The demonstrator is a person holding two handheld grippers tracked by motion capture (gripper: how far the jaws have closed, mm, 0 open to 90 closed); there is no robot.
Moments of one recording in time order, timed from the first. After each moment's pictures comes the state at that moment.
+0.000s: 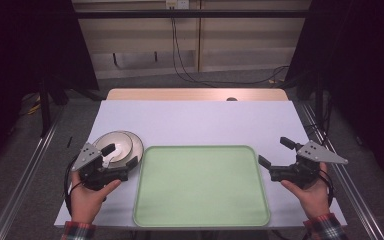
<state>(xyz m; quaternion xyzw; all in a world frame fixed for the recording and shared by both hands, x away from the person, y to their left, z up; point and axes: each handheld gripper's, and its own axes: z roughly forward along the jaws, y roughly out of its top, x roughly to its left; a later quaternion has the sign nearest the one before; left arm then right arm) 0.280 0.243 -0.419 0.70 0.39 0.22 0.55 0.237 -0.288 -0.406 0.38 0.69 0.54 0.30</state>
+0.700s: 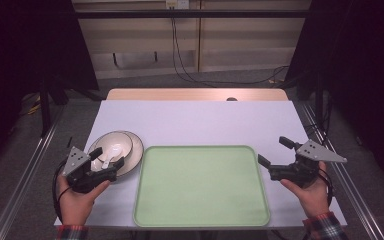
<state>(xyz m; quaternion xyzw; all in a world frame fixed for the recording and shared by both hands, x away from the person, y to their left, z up) 0.273 0.272 -0.428 0.70 0.43 0.26 0.52 0.240 -0.288 -0.407 0.39 0.69 0.54 0.29</state>
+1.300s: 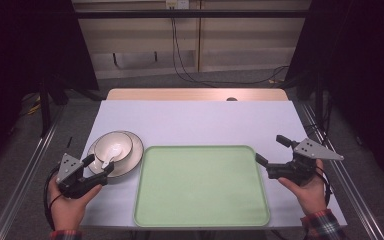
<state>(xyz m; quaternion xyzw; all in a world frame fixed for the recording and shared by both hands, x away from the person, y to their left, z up) 0.264 0.290 -0.438 0.70 0.45 0.28 0.48 0.246 -0.284 -0.407 0.38 0.69 0.54 0.29</state>
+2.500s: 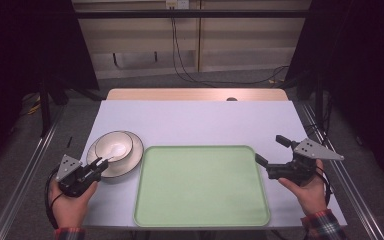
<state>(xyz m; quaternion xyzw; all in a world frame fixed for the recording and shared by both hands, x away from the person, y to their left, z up) 0.268 0.294 -0.447 0.69 0.47 0.26 0.48 0.245 -0.284 -0.406 0.38 0.69 0.55 0.29</state>
